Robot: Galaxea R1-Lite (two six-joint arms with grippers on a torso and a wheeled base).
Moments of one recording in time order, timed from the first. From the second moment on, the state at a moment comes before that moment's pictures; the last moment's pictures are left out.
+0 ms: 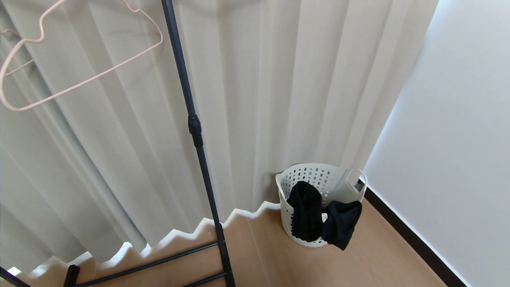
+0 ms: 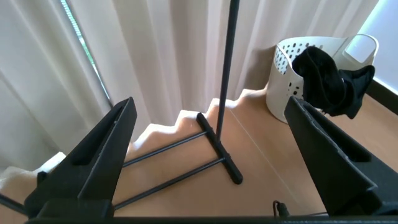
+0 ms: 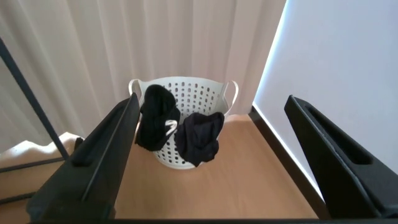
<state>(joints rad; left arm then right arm) -0.05 0.09 0.00 0.00 -0.05 0.03 0.01 0.01 0.00 -0.06 0.00 -0.01</state>
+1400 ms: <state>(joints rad) -0.05 0.09 0.00 0.00 -0.05 0.03 0.01 0.01 0.00 -0.06 0.00 -0.01</state>
